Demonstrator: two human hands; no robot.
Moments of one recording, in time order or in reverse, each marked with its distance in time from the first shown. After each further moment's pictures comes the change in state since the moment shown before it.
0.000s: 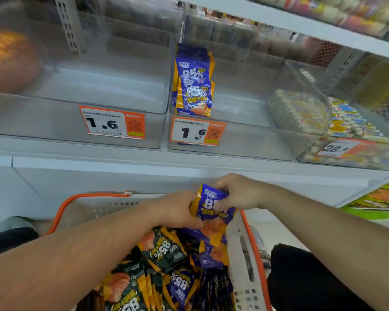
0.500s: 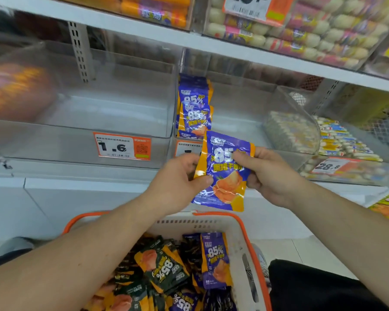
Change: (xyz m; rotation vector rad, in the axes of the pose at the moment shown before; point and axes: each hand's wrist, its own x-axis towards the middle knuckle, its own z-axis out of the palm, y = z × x) left_hand -0.044 0.049 -0.056 -0.612 0.569 0.337; right_hand -0.043 -0.043 -0.049 0.974 0.459 -0.181
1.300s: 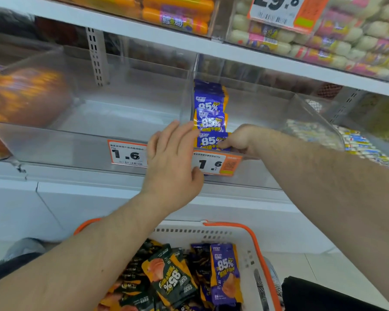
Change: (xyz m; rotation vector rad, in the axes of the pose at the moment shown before) left_hand 0.026 -0.019 -0.033 0.923 0.518 0.492; right_hand 0.135 -0.038 0.037 -0.598 0.110 0.362
